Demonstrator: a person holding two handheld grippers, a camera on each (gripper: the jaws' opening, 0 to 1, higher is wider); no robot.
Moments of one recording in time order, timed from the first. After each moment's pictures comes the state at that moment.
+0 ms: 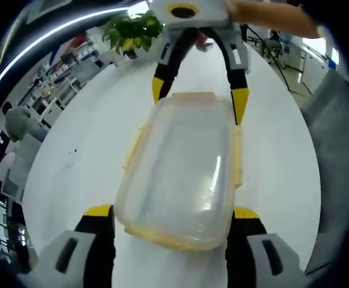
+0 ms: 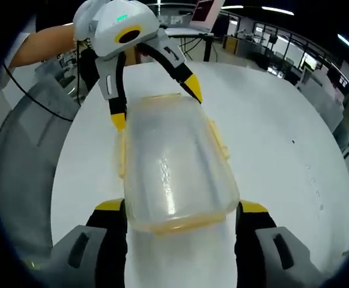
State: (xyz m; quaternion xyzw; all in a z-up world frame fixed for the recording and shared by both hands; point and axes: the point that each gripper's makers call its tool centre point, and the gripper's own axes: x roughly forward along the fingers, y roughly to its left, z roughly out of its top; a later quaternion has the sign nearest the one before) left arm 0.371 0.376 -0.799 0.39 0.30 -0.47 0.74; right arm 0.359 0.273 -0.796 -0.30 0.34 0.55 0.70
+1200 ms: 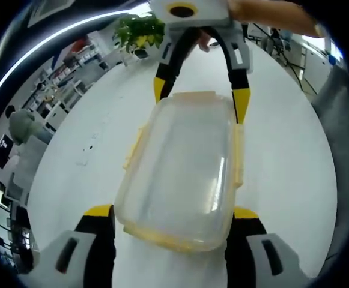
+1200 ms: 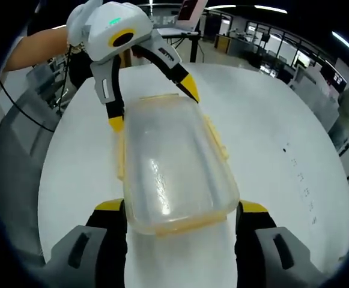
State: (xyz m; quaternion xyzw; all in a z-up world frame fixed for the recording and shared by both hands) left arm 0.423 0.396 -0.800 0.39 0.28 -0.46 0.74; right arm 0.410 0.294 -0.797 -0.30 0.34 0.53 0.71
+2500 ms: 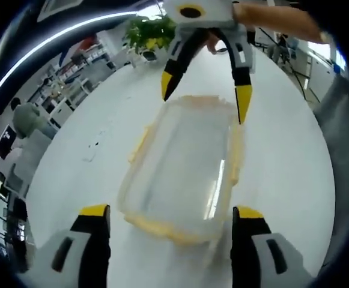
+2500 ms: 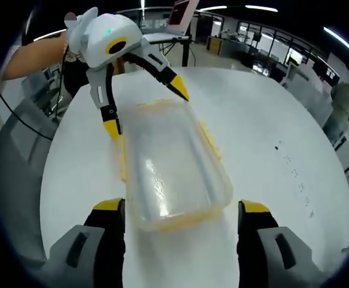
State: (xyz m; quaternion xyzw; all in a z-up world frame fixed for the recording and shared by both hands) left arm 0.423 0.404 -0.787 0.34 0.27 -0.45 0.78; right arm 0.411 0.289 -0.782 -0.28 0.34 0.52 0.73
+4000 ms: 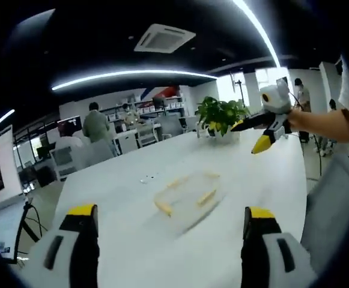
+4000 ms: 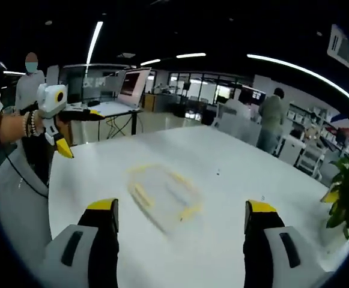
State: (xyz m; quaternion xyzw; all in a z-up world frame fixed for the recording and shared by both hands) left arm 0.290 0.489 -0.677 0.13 0.10 -0.29 0.94; right arm 0.325 0.238 -0.659 -0.13 0.12 0.33 0.93
